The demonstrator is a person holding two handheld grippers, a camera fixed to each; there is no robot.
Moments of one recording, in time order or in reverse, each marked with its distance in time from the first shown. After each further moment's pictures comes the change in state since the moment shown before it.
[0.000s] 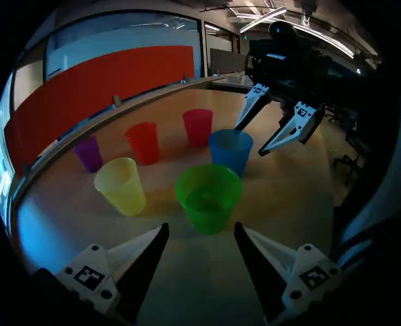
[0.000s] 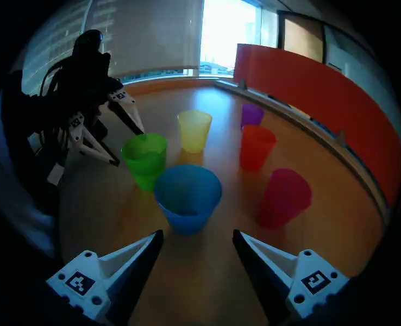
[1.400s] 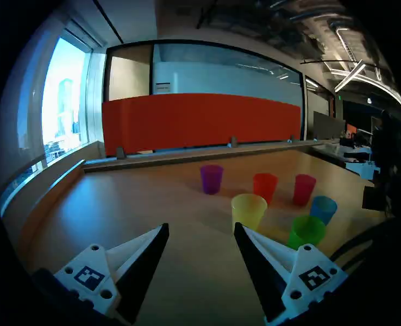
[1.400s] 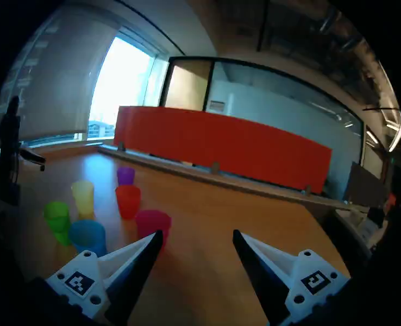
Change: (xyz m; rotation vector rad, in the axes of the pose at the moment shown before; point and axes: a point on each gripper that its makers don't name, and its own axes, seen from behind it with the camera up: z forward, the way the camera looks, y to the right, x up) left arm 0.010 -0.142 -0.114 0.597 0.320 -0.349; right arm 0.039 0.121 -0.122 -0.748 0.425 0.233
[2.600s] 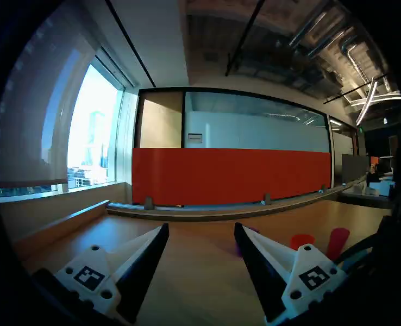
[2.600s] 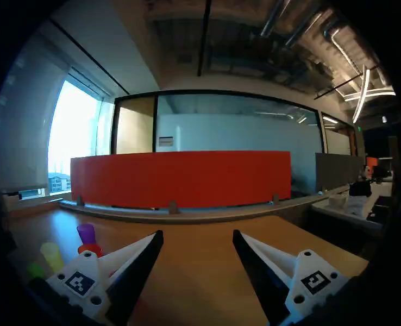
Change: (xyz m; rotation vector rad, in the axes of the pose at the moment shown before) left arm 0.085 -0.049 0.038 0.201 0.334 -0.040; right arm 0.047 0.066 0.035 -0.251 0.192 0.225
